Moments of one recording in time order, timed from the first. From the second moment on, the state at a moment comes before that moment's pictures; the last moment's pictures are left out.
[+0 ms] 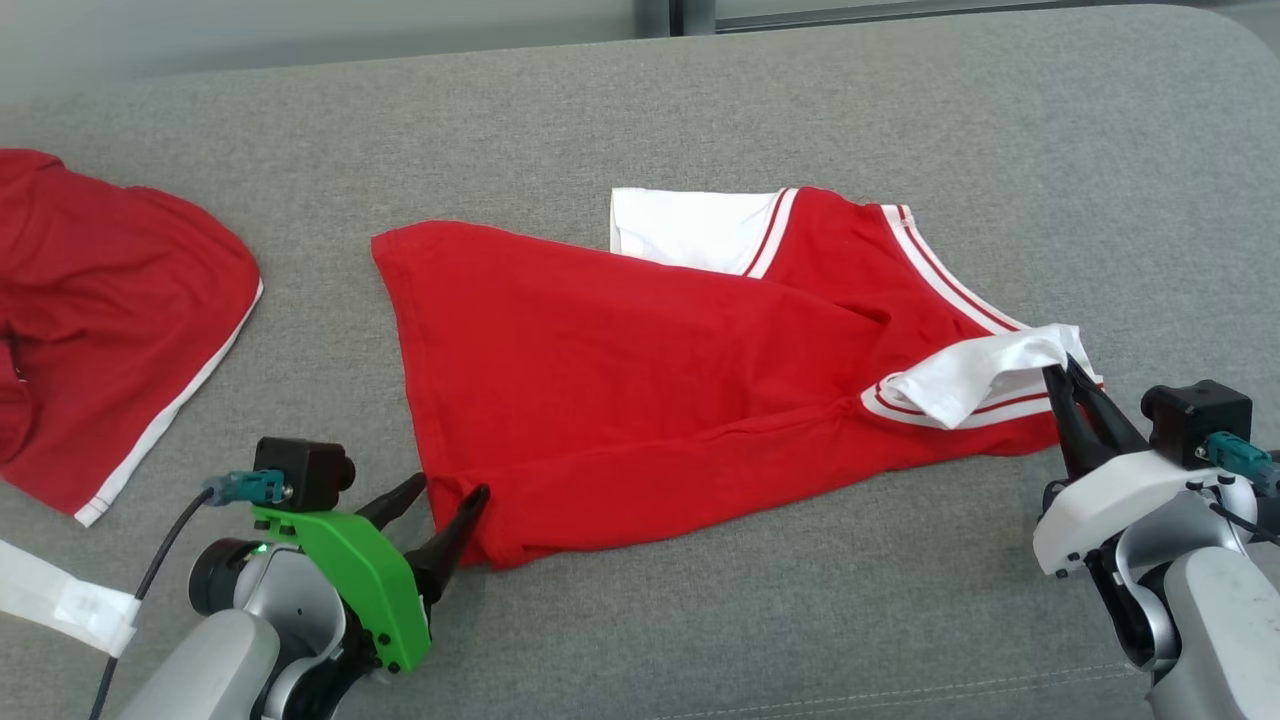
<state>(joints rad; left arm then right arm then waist) -0.24 0.38 -0.58 0.12 -0.88 -0.03 0.23 -0.09 -0.22 0.12 0.17 0.19 0.03 -0.04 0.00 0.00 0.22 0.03</state>
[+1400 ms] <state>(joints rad) -0.33 0.36 -0.67 0.29 -0.79 -0.07 0.24 -0.09 -0.21 0.11 0.21 0.19 0.02 -0.07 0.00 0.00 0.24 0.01</state>
